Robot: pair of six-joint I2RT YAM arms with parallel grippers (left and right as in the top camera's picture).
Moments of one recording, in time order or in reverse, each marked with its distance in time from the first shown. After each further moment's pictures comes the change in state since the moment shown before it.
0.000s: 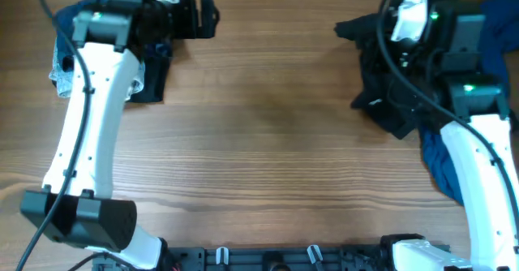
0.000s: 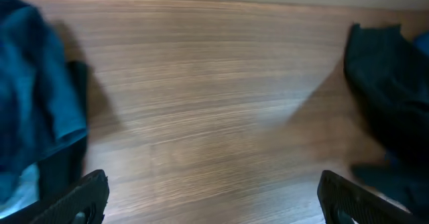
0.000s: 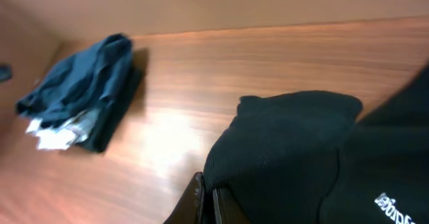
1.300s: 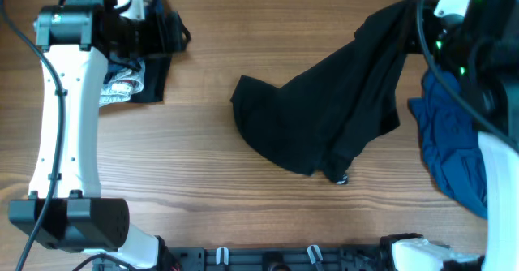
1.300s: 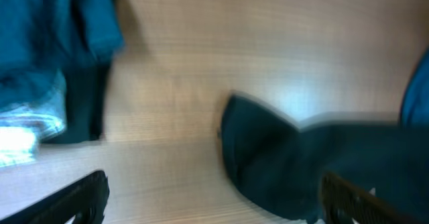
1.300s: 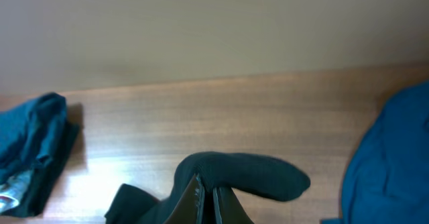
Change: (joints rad) left arm 0.122 -0.008 0.000 -0.253 0.073 0.012; right arm 0.017 0.049 0.473 -0.356 0.388 0.013
